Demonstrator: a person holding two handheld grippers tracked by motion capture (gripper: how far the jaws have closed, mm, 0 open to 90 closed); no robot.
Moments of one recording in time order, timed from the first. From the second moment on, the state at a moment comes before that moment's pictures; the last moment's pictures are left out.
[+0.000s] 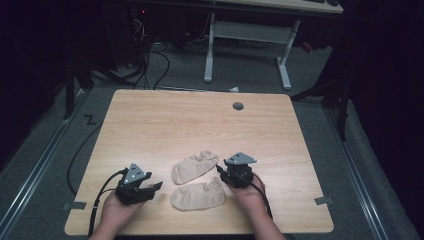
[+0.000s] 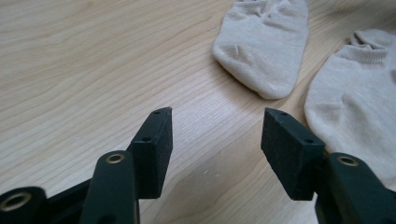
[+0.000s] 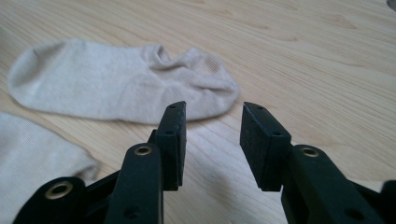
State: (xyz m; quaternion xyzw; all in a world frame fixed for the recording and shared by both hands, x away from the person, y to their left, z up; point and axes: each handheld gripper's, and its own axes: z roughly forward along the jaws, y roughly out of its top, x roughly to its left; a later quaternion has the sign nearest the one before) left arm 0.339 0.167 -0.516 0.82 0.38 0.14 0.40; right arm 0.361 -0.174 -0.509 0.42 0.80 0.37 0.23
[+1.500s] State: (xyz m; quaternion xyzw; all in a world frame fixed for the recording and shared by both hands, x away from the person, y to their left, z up) left arm 0.375 0.119 -0.535 0.81 0.41 0.17 0.39; right arm 0.398 -0.148 -0.525 0.41 0.83 0.34 0.17
